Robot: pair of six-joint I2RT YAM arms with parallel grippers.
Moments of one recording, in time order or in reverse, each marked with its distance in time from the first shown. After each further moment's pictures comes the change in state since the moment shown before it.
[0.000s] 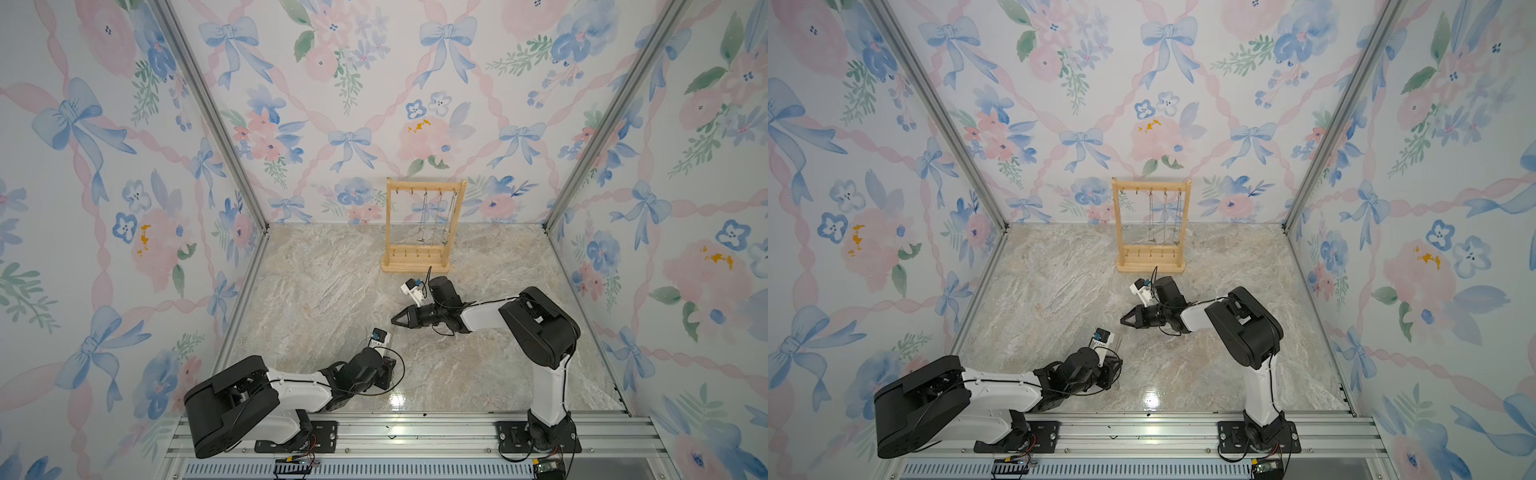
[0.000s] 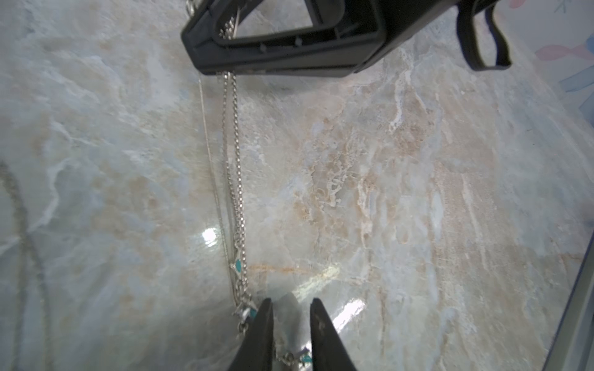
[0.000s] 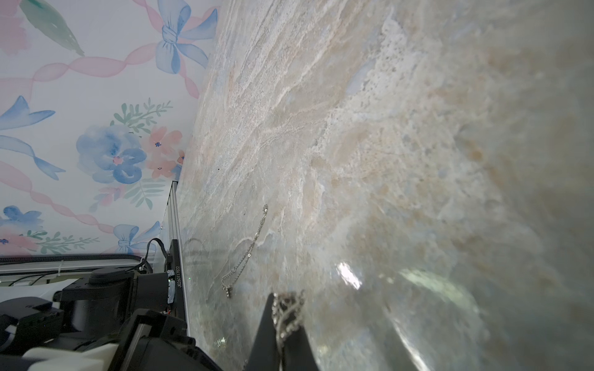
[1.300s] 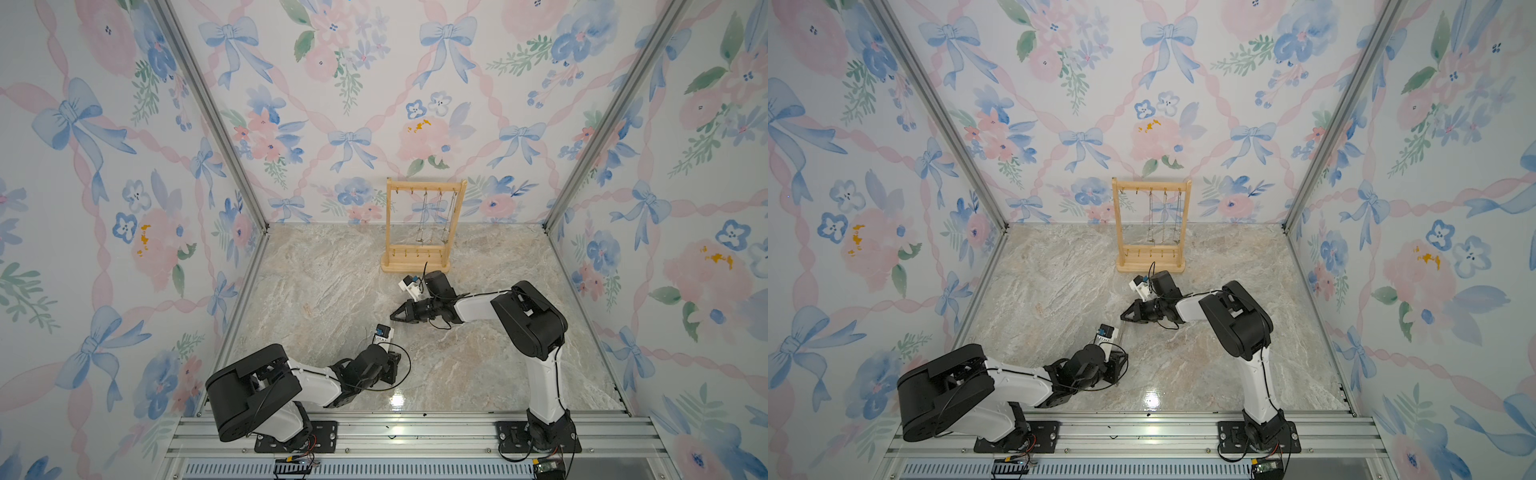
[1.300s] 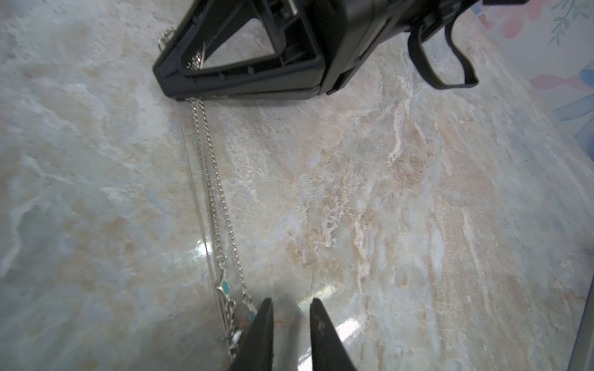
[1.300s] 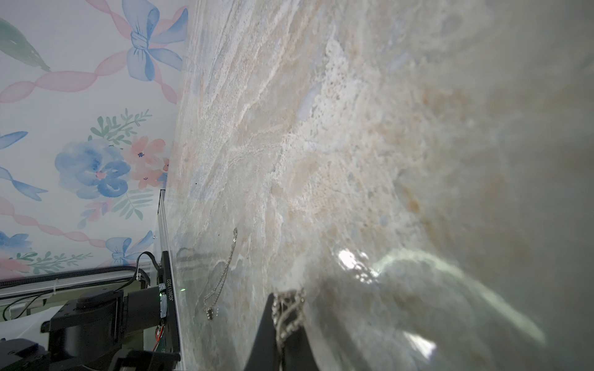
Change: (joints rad) left arm 0.004 0.143 0.046 0.130 -0.024 -0.022; right arm -0.024 0.096 0.142 -0.142 0.002 -0.016
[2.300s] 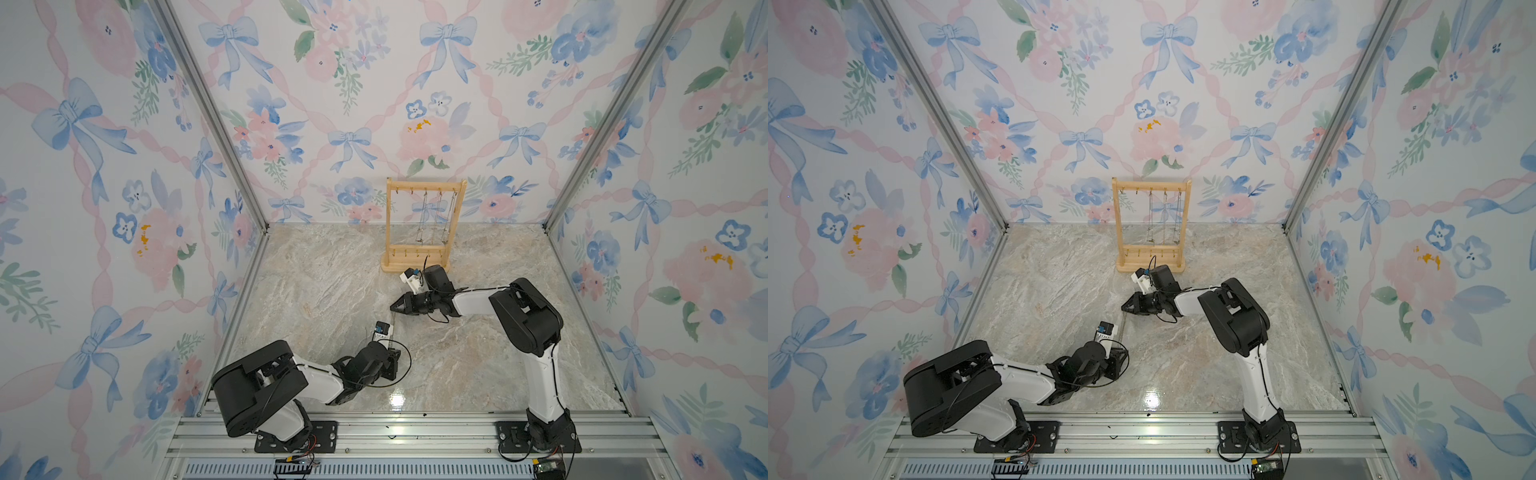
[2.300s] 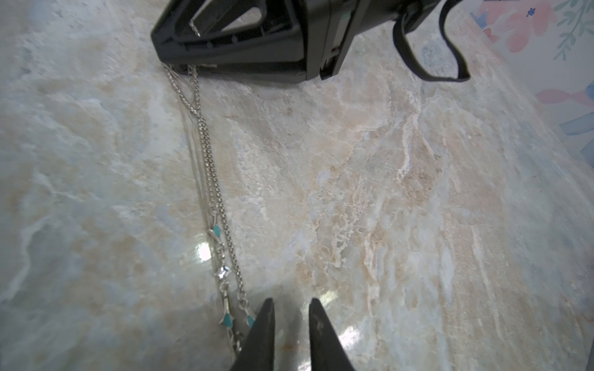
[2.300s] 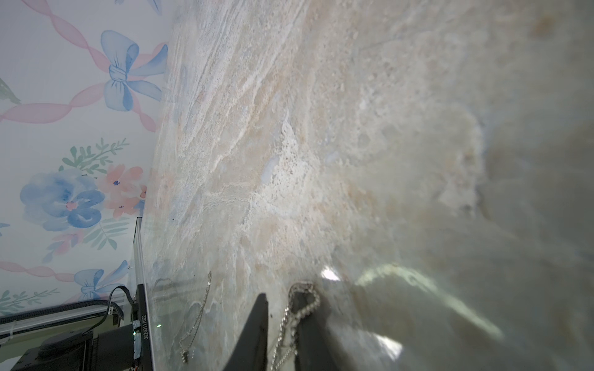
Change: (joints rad) left arm 0.024 0.036 0.013 0.034 -0.002 0.000; right arm -0.019 0.041 0.086 -0.039 0.089 -0.021
